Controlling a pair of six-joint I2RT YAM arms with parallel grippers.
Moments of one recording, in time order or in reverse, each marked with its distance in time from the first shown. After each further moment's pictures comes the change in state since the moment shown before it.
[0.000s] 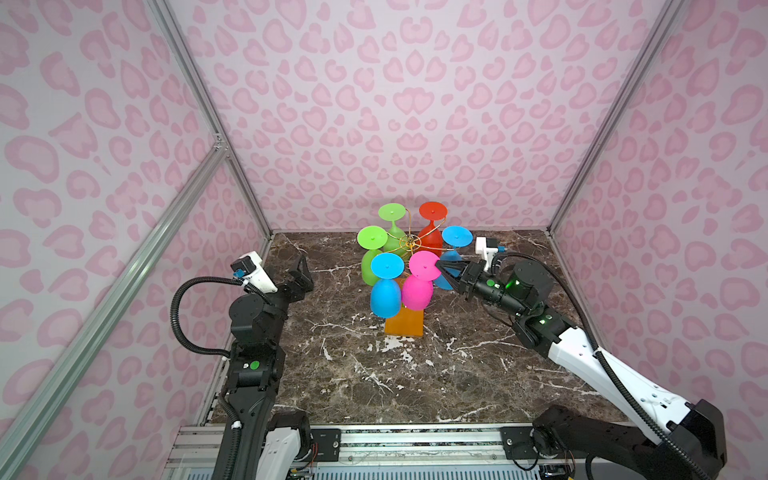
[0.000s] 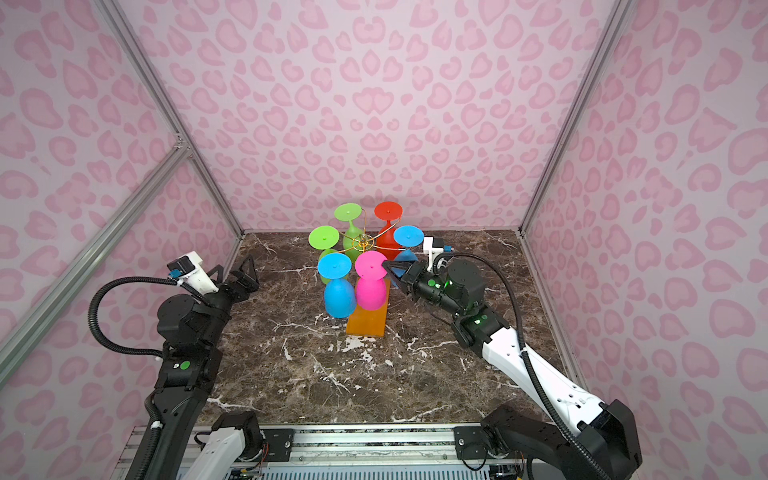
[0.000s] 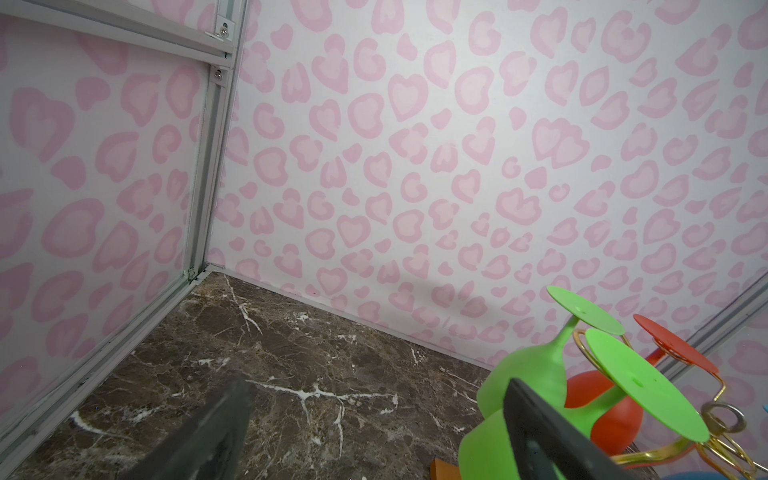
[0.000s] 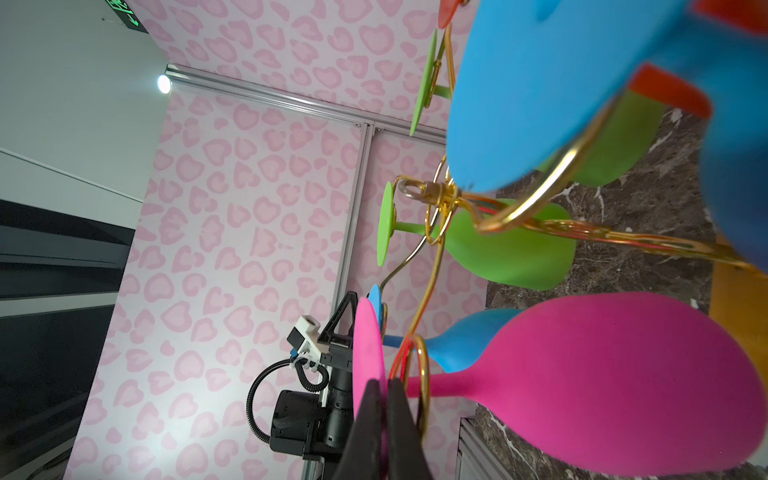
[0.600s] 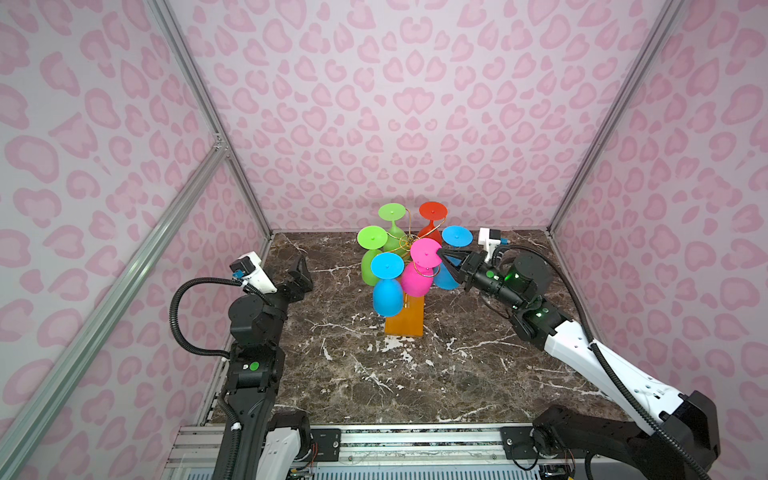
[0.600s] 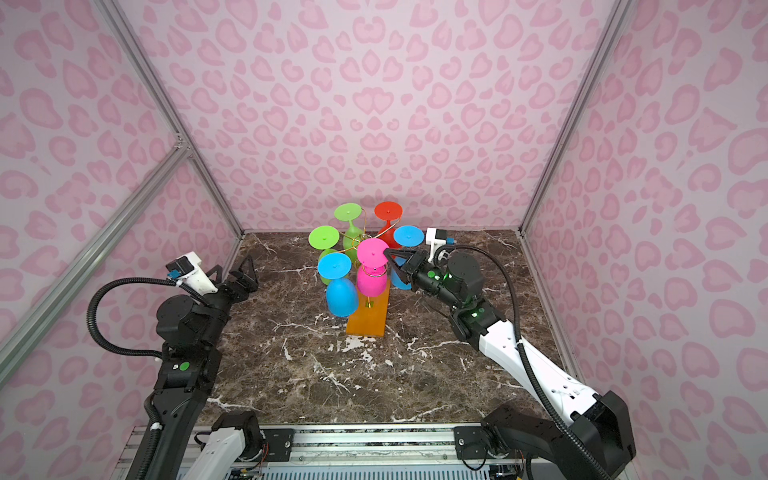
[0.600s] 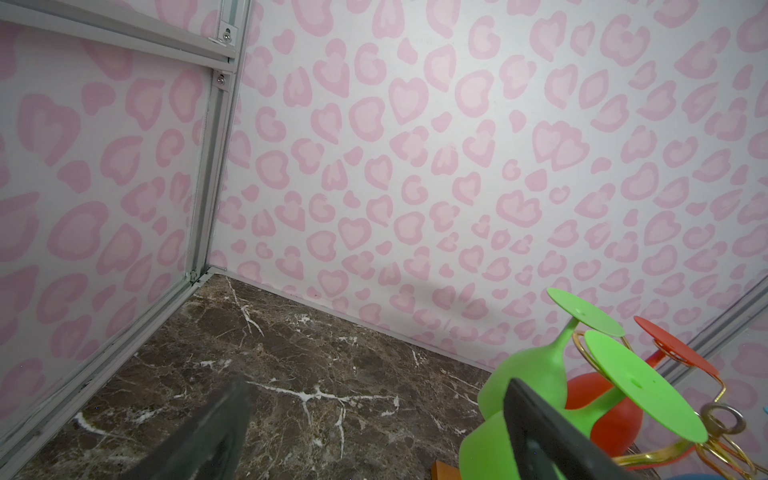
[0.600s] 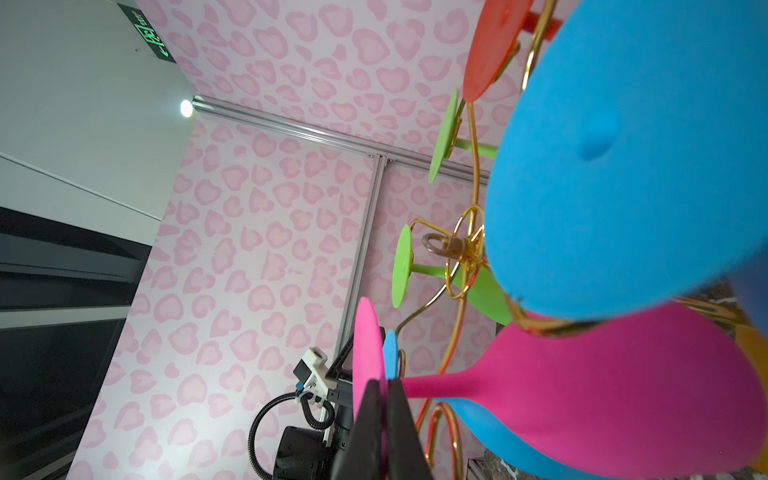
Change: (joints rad) left arm 0.000 -0.007 0.000 -0.003 -0.003 0.003; right arm -0.023 0.030 0.035 0.050 0.051 -0.001
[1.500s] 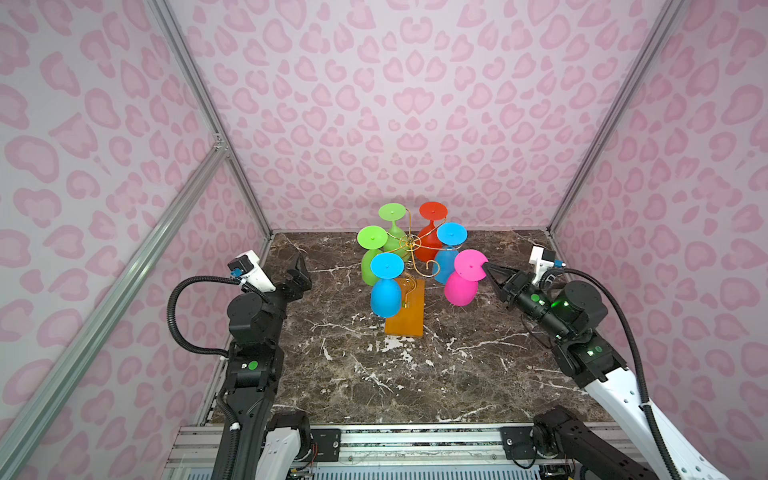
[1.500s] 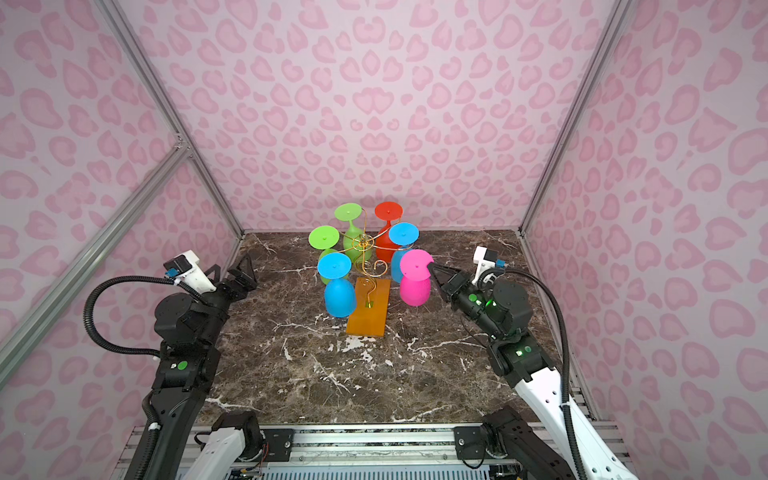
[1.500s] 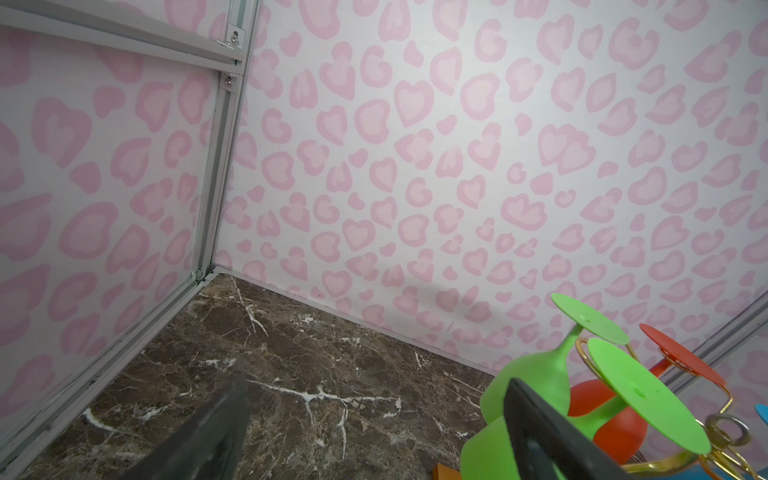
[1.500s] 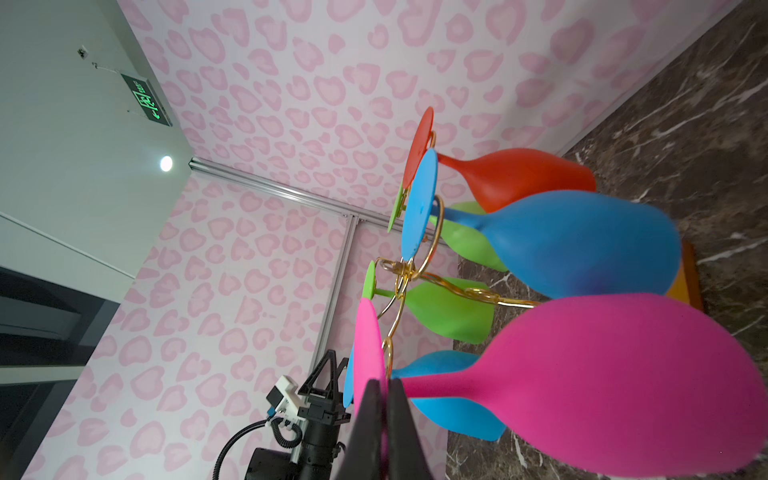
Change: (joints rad) left arm 0.000 0.015 0.048 -0.027 -0.014 -0.010; right arm -0.190 -0.384 -0.122 -0.311 0.064 -0.107
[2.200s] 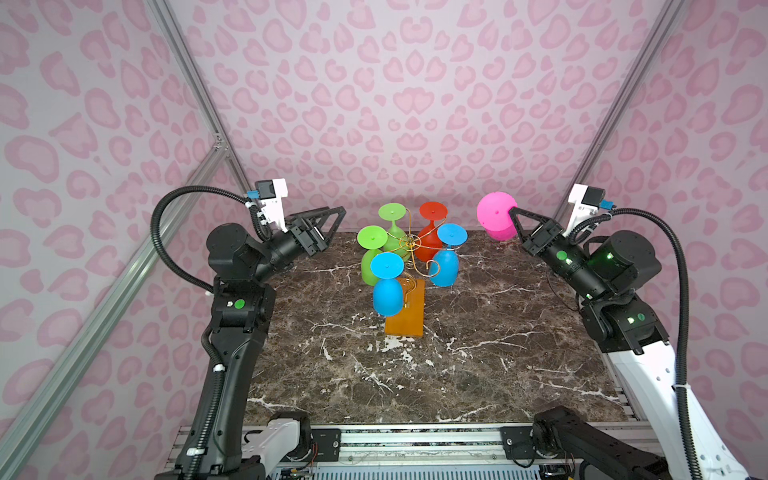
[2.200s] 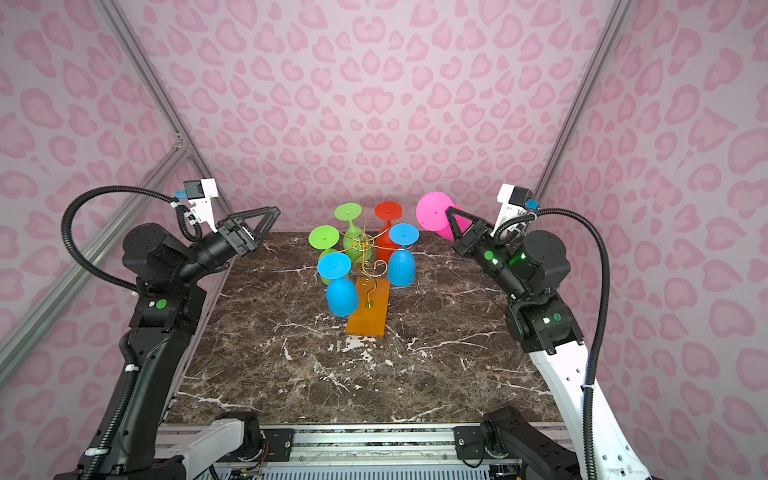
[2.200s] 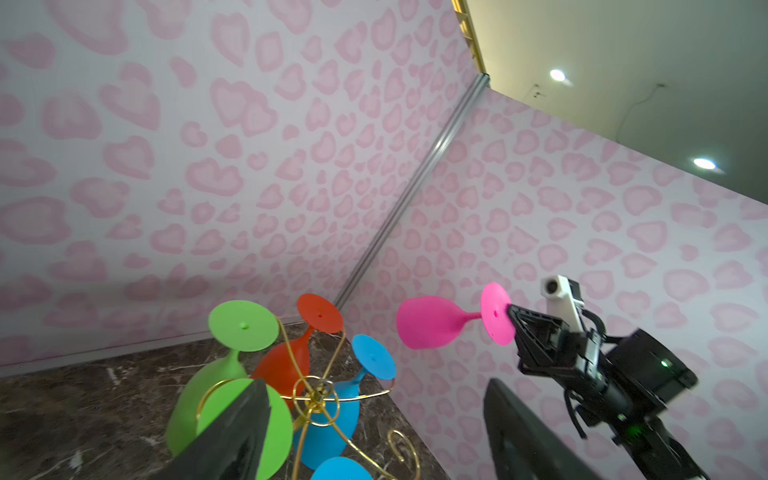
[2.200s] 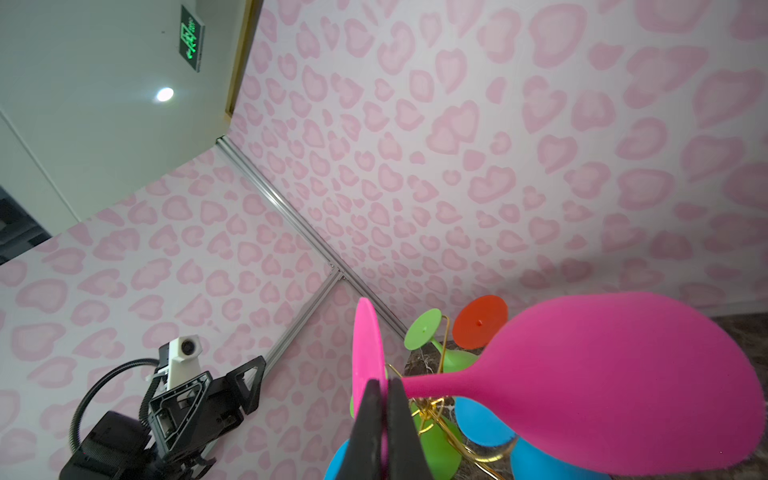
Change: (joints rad) left arm -0.110 0.398 0.605 -0.006 0.792 -0.333; right arm -0.028 0.254 0.559 -0.144 0.000 -0.506
